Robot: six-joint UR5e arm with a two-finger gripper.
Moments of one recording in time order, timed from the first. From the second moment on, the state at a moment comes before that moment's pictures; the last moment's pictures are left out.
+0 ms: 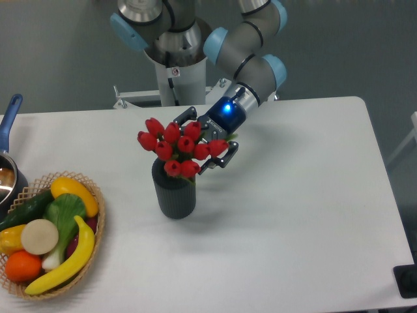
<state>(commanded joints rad) 2.84 -1.76 -2.31 -0.82 0.11 1.68</state>
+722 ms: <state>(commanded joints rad) 2.94 -1.69 -2.34 -0.82 0.12 1.64</state>
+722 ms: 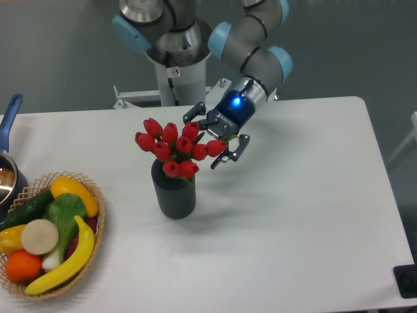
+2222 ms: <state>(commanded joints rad) 2.77 -2.03 -1.55 -0.86 1.37 1.37</state>
